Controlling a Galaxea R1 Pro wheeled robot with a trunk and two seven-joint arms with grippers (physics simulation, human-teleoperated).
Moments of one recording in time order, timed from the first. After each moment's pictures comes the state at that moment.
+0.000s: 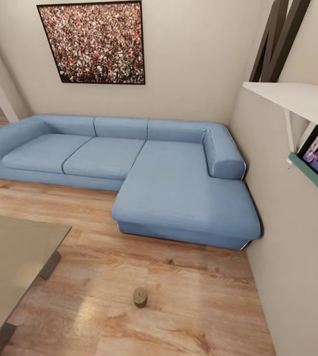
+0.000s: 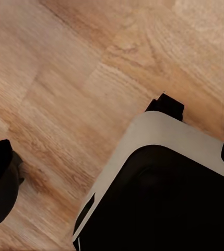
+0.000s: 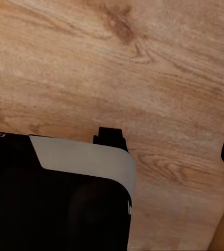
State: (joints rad) left arm -0.39 0.03 -0.43 0.06 0.89 -0.04 0.24; right arm -0.36 0.01 0.04 0.02 0.09 -0.17 -0.05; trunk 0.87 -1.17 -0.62
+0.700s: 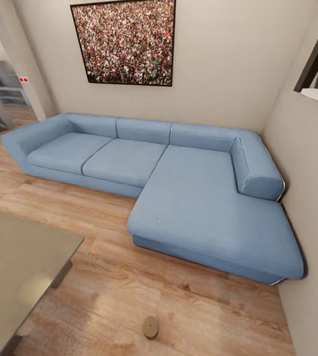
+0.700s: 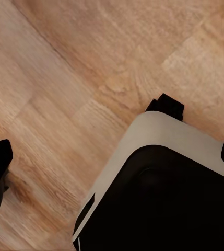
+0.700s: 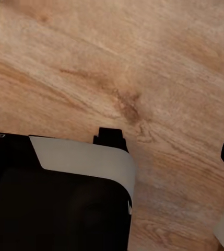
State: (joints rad) left arm -0.39 0.03 -0.43 0.06 0.89 -0.04 0.24; right arm -0.36 0.01 0.04 0.02 0.09 -0.17 -0.05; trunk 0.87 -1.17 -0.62
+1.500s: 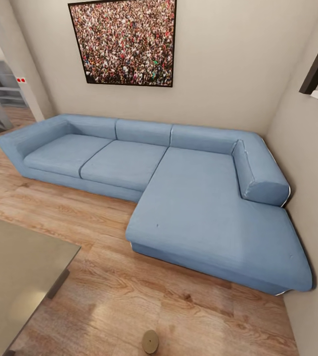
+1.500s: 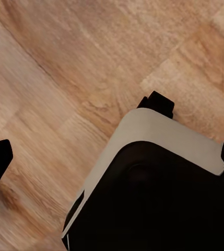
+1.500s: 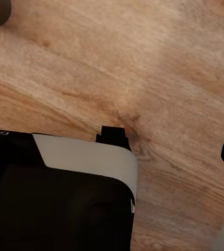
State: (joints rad) left arm -0.39 0.01 -0.42 0.05 0.90 -0.04 0.23; right arm -0.36 0.01 0.04 0.02 0.09 -0.16 -0.04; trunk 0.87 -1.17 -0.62
